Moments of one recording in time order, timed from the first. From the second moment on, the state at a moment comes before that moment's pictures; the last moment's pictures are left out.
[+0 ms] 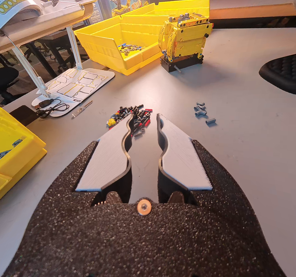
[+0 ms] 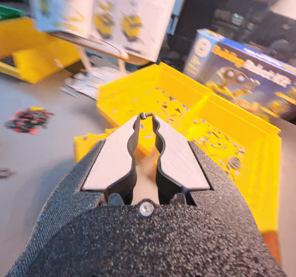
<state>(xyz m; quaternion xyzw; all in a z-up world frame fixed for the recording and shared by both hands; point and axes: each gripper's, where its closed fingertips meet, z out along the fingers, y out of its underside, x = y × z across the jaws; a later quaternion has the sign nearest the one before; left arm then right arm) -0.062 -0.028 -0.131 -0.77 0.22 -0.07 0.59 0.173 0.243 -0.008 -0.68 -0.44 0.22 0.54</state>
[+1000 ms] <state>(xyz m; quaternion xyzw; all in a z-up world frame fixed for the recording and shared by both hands) -0.060 -0.027 -0.135 -0.78 0.23 -0.06 0.59 0.090 0.033 -0.146 -0.61 -0.65 0.36 0.27</state>
